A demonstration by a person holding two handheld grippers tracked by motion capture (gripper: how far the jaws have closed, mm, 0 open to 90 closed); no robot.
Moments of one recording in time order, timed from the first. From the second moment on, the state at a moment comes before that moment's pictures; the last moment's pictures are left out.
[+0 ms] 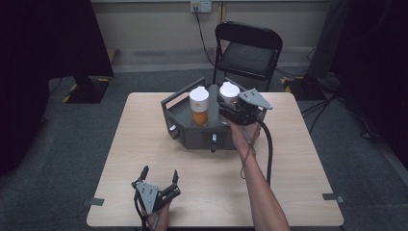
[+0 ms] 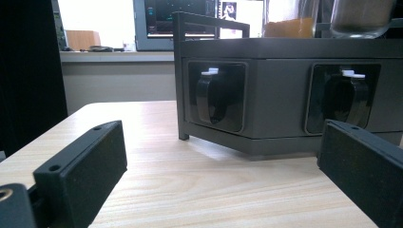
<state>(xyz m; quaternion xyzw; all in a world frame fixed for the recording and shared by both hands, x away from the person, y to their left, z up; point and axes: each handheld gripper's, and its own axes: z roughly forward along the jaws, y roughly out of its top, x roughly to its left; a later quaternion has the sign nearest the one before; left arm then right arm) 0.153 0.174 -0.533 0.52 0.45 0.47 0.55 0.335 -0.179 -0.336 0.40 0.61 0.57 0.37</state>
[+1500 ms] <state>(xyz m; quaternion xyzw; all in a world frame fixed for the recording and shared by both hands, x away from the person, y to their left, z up) 0.153 0.174 -0.533 0.52 0.45 0.48 0.55 0.342 -0.177 -0.346 0.41 0.62 0.56 0.35</state>
